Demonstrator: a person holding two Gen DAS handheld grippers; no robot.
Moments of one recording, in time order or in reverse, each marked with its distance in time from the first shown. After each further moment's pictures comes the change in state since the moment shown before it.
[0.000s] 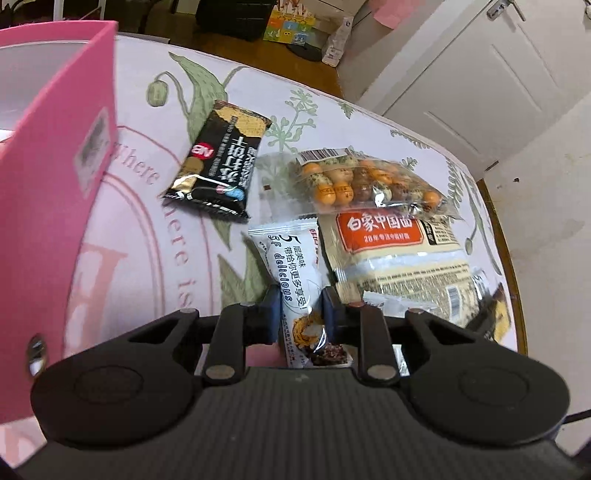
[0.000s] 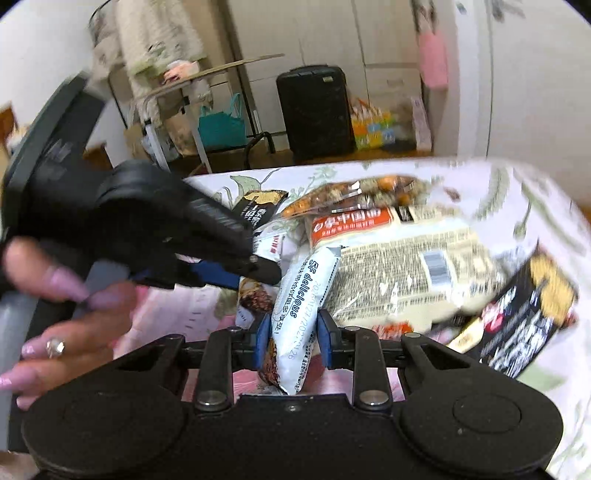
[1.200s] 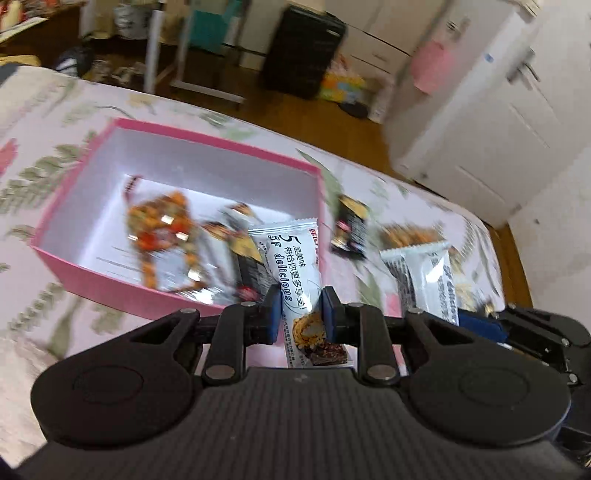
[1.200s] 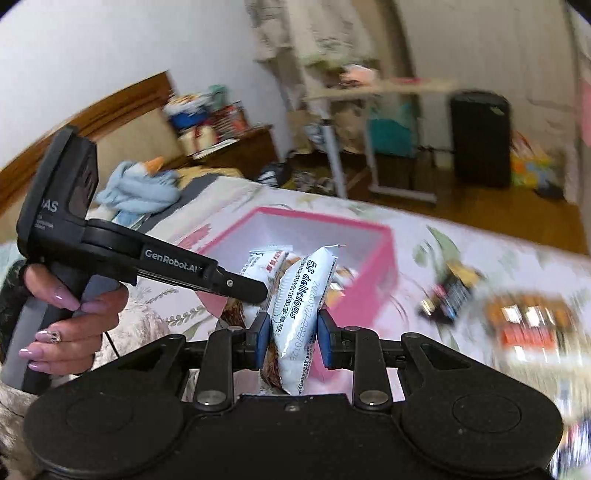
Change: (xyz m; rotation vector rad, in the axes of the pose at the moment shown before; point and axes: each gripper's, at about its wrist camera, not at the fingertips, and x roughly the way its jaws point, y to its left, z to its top) left arm -0.243 0.092 0.000 -0.049 -0.152 0.139; right arm -0.060 0.164 0.085 -0.379 0.071 0.414
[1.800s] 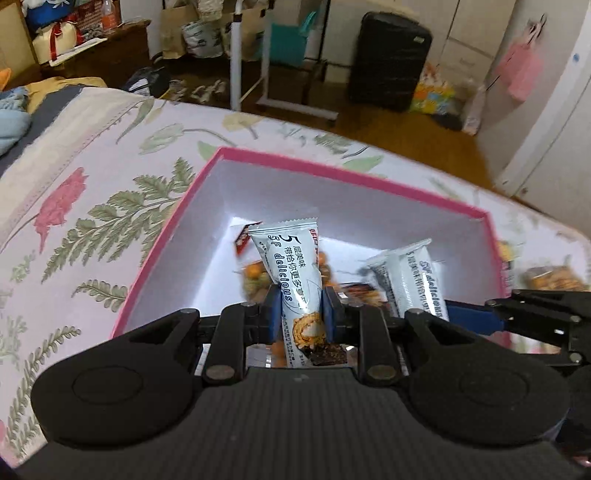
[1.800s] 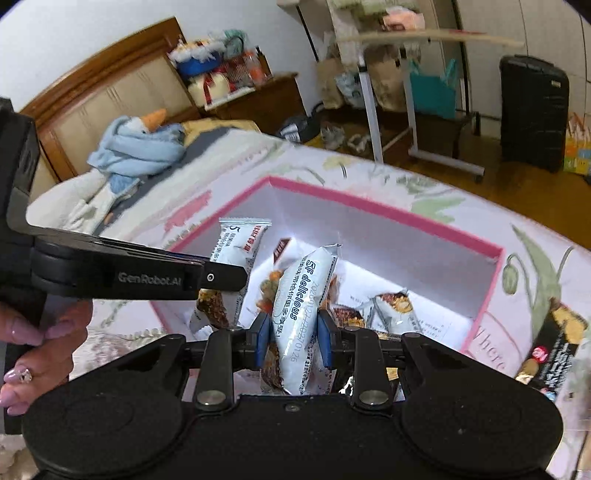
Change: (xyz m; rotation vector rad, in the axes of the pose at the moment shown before) left arm 0.077 0.083 0.050 0.027 -0.033 0.308; right arm 0.175 -0.007 0.036 0.016 0.165 0.055
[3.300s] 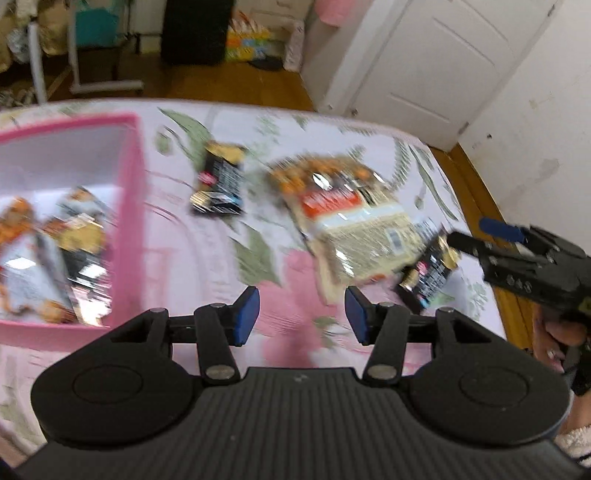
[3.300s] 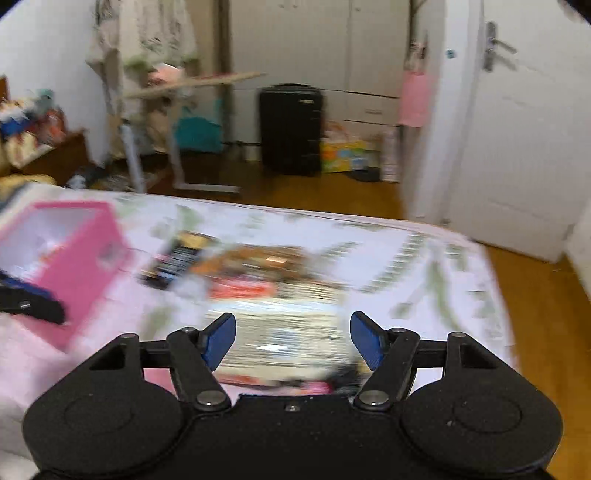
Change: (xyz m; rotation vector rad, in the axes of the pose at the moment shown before) left arm -0.040 -0.230 -0.096 0.252 0.142 -0.467; right arm -0.251 -0.161 -0.171 0.214 -0.174 -0.676
